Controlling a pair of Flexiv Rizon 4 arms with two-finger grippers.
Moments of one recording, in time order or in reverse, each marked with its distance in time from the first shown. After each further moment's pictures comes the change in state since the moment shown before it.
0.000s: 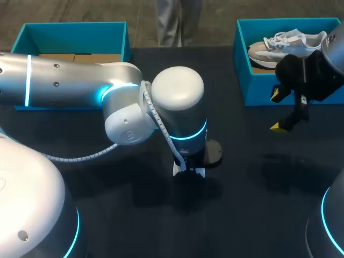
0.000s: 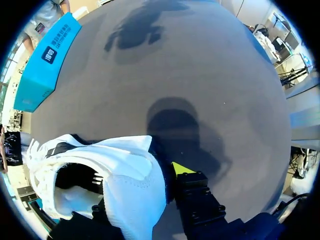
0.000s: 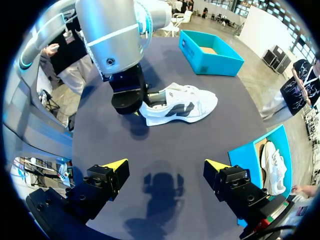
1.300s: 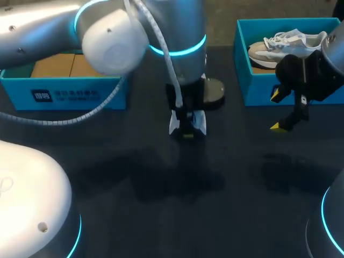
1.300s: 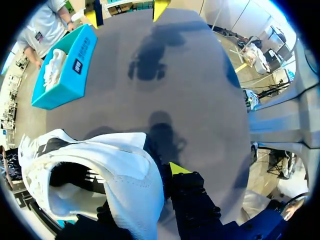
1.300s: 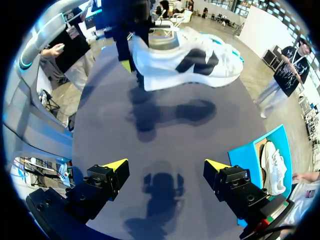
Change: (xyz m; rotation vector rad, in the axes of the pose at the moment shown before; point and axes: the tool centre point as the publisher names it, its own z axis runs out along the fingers) left arm -0.028 -0.005 -0.181 0.013 0.078 -0.036; right arm 0.000 0.000 0.000 0.000 0.000 0.000
